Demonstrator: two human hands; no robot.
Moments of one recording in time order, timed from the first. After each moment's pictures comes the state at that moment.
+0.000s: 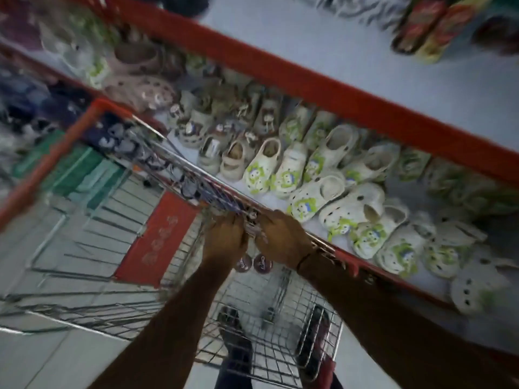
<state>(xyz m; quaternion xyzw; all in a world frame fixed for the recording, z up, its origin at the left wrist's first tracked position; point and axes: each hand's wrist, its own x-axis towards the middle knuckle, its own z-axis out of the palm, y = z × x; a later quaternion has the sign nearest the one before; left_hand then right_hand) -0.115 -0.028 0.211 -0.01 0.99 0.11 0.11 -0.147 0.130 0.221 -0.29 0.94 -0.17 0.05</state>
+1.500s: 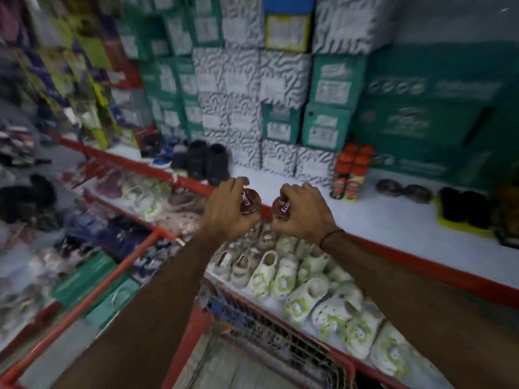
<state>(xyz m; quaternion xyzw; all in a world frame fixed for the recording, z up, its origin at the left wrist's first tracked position) -0.210 -0.037 0.517 0.08 0.95 0.18 -0.23 -0.244 0.169 0.509 -0.26 0.93 -0.14 -0.23</state>
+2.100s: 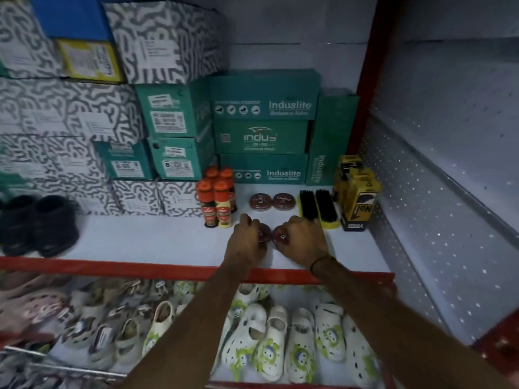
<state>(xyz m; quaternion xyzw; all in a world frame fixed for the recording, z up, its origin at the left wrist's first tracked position) -0.295 0.271 0.462 0.27 0.94 0.21 -0.07 -0.243 0.430 0.477 0.03 0.99 -0.01 -0.15</state>
